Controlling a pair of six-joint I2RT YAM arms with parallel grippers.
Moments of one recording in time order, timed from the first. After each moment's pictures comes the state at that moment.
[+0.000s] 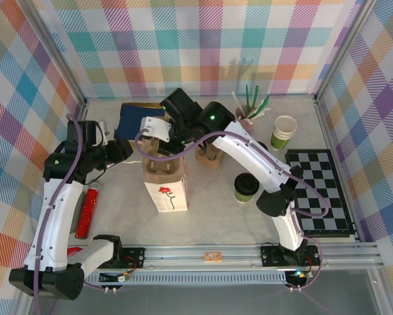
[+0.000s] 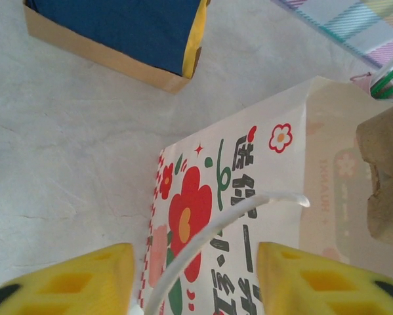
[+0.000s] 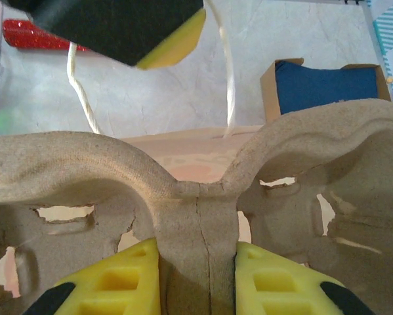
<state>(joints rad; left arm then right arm) -0.07 1.04 1.29 -1.07 0.22 -0.49 0.98 2.06 2.48 -1.29 -0.16 -0.54</state>
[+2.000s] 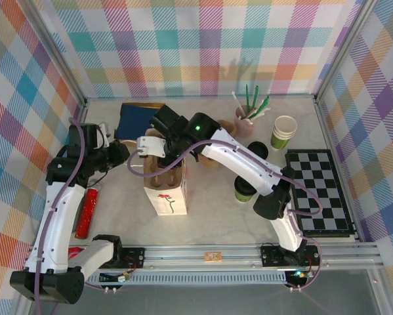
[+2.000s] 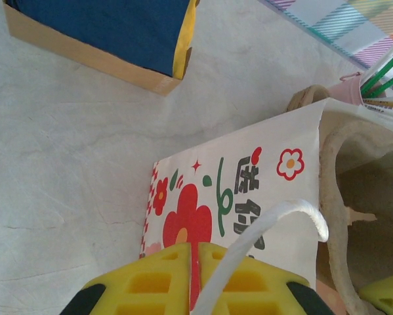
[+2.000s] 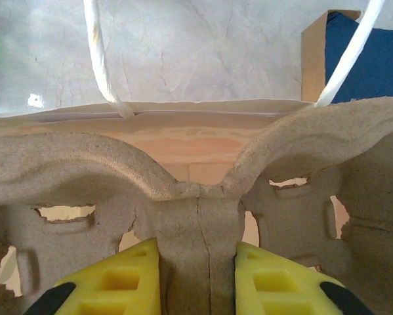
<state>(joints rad) -0.06 1.00 1.21 -0.99 0.25 -0.49 1.05 2.07 2.40 -1.33 -0.07 -0.59</state>
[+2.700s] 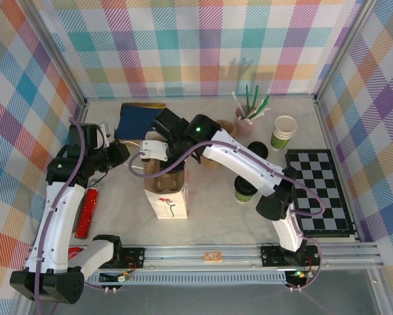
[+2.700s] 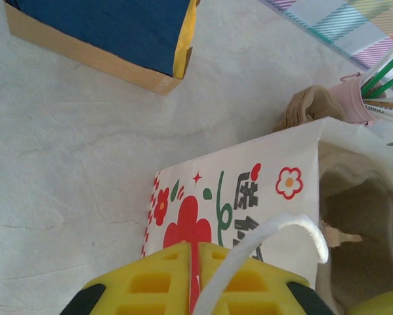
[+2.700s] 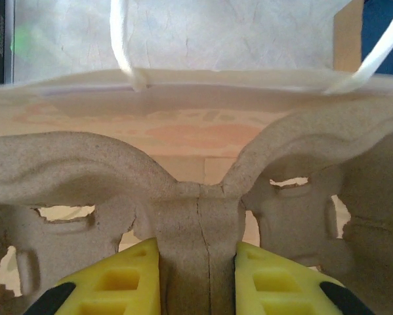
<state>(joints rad) -0.06 1.00 1.21 -0.99 0.25 -0.50 1.05 2.05 2.32 -1.34 -0.11 -0.58</state>
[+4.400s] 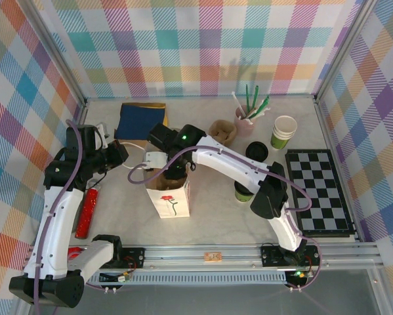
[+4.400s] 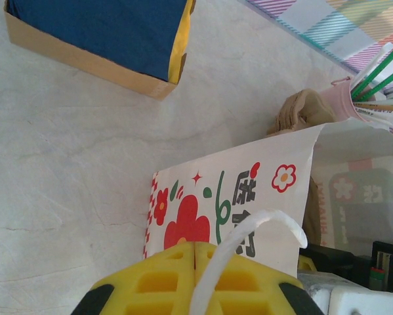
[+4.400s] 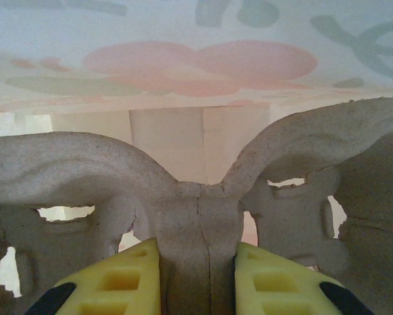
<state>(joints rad) -0.06 0.97 1.21 -0.99 0.25 -0.50 1.05 2.10 2.18 -1.29 0.02 -0.58</state>
